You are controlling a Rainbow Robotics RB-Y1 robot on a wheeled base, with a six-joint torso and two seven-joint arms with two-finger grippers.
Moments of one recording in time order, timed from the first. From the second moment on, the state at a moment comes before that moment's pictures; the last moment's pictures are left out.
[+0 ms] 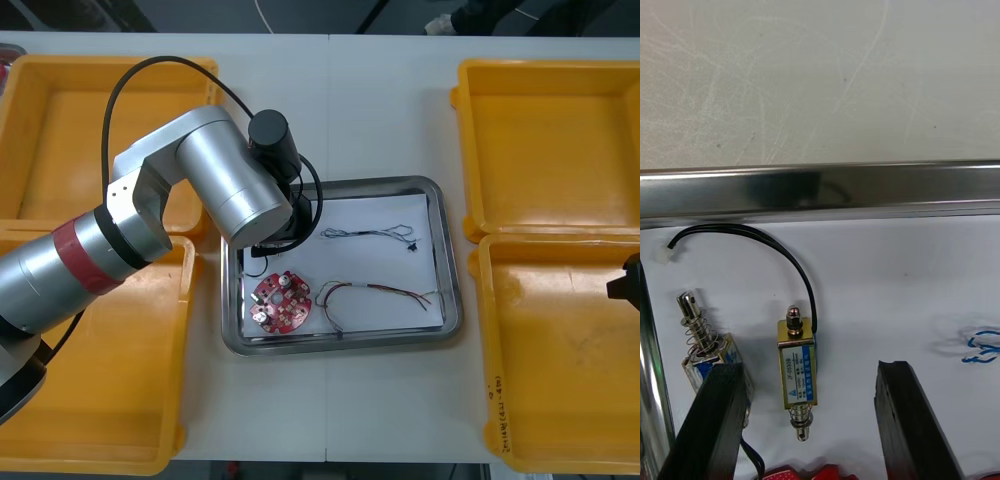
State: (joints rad) right arm -0.10 -0.61 -0.40 -2.19 -0.72 1.92 1.42; left arm -0.83 0.51 -0.75 -1.66 0.54 1.46 -0.50
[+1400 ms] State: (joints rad) right arm -0.10 -0.61 -0.41 -2.19 -0.76 1.92 1.38; left arm -0.83 0.66 -0.31 -1.91 0.79 1.85 -0.44
